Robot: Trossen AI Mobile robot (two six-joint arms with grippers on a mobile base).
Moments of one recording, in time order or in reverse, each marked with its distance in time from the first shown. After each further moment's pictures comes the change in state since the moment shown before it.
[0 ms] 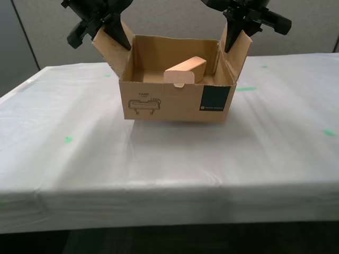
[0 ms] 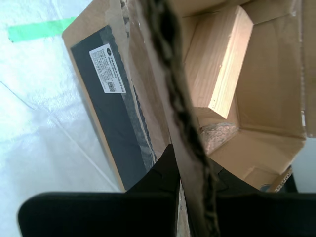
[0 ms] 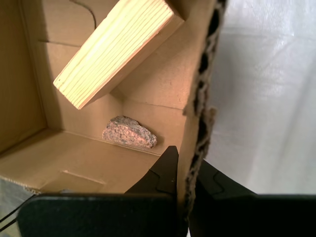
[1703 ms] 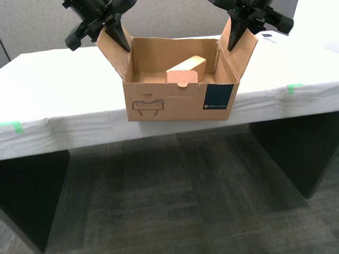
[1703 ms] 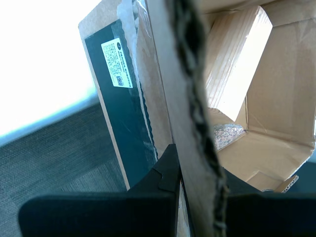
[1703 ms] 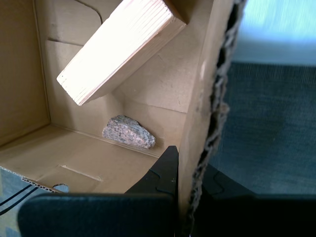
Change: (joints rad) arm 0 -0.038 0.000 0.000 0.010 -0.016 -0.114; arm 1 0.004 0.000 -0.002 -0.005 -0.061 -0.111
